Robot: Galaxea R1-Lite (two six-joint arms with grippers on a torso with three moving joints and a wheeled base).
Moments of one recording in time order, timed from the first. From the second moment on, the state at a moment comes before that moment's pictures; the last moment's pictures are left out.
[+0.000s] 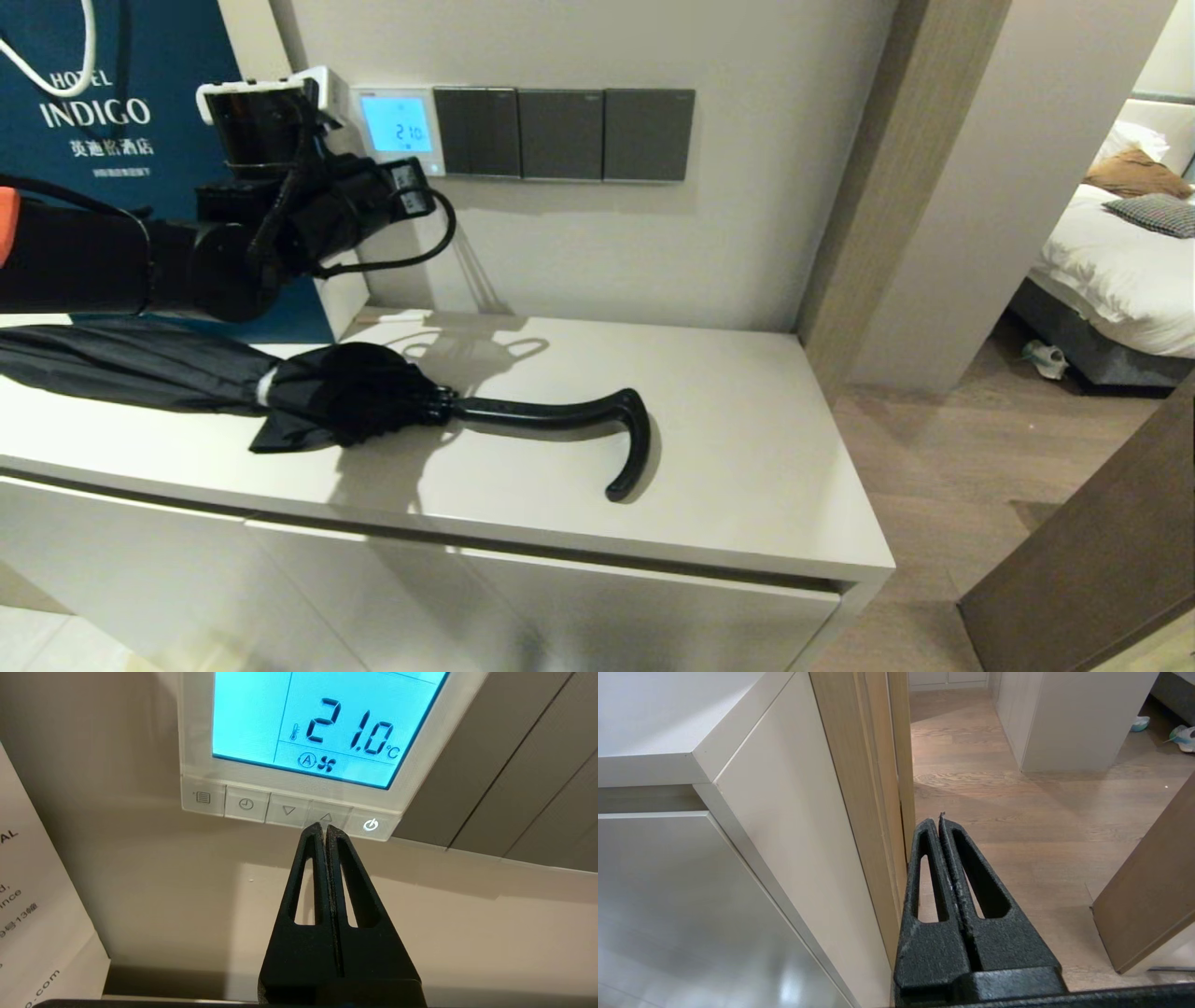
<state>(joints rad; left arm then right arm) -0.26 1.98 -1.55 -0.50 0.04 -0.21 0.00 0.00 0.00 0.00 -0.01 -0.01</state>
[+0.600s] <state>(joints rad) -0.26 2.01 -1.60 -0.48 0.04 -0.21 0.00 0.00 0.00 0.00 -0.01 -0.01</state>
